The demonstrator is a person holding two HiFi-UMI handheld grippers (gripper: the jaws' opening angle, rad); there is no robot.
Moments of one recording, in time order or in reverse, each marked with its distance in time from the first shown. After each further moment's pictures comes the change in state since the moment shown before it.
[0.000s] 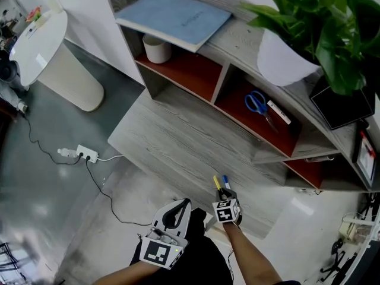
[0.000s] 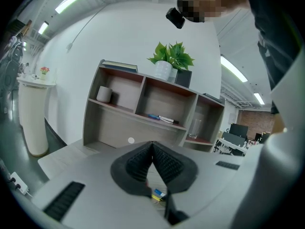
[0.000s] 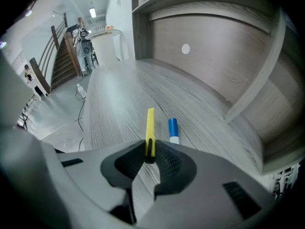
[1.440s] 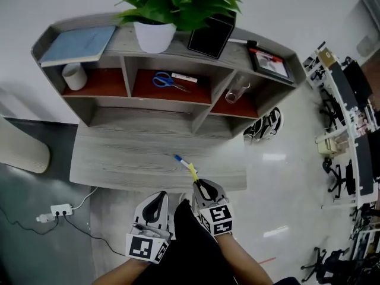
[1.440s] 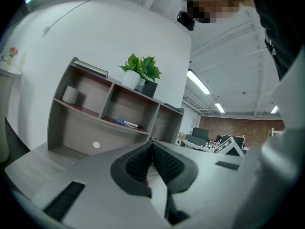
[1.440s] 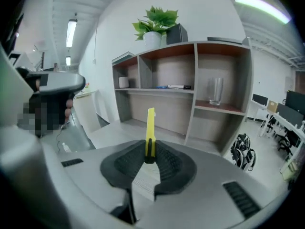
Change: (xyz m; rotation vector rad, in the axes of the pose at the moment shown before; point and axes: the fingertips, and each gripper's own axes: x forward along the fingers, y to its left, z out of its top) left arm -0.061 -0.055 0.017 0.046 -0.043 -0.434; right arm -0.267 0.052 0.059 0.371 -0.546 -0.283
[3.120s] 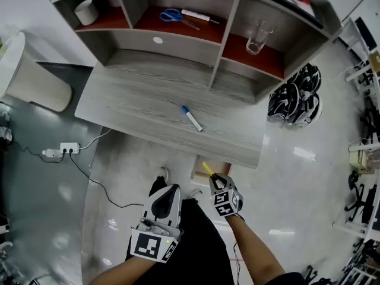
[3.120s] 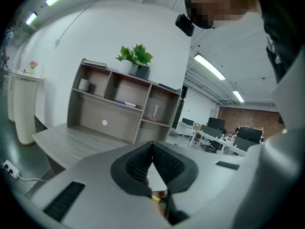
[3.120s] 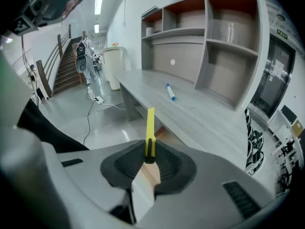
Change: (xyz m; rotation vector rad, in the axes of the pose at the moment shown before) left arm -0.014 -0.152 -0.115 -0.019 0.103 0.251; right arm -0.023 -0.090 -0.310 -0.306 0.364 0.244
